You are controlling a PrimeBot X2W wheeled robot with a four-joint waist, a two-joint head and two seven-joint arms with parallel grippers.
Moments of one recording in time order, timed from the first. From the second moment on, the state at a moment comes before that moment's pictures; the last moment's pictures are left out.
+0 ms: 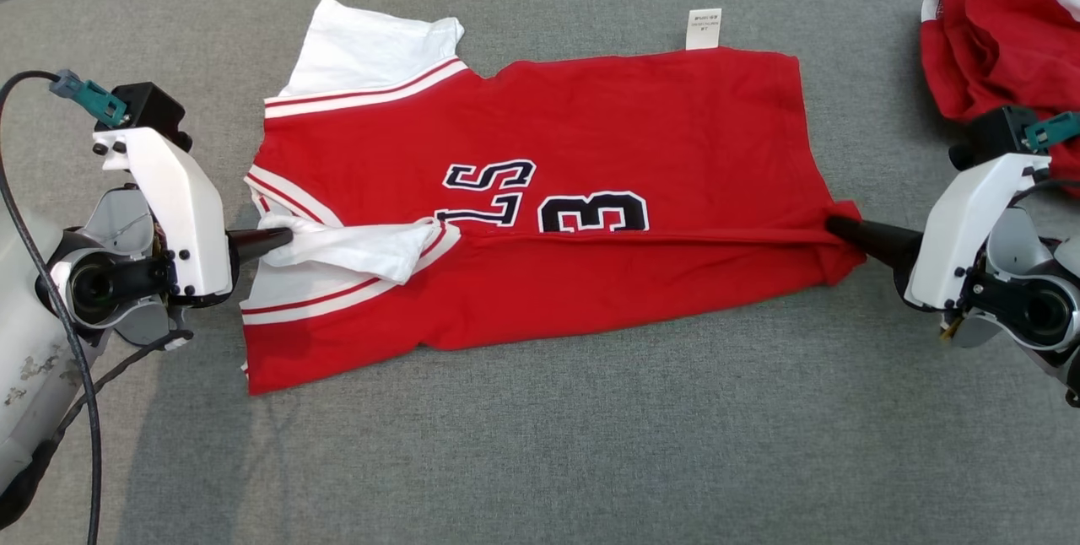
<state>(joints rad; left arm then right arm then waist) -0.91 0.62 -0.90 0.55 -1.41 -0.06 0.73 -0.98 -0.66 1.22 0.56 1.62 0.13 0.29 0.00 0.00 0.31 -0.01</state>
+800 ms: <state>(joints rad) -0.93 0.58 -0.90 0.62 -1.40 -0.10 0.70 -0.99 -0.62 1.19 0.60 1.60 0.13 0.23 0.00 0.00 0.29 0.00</state>
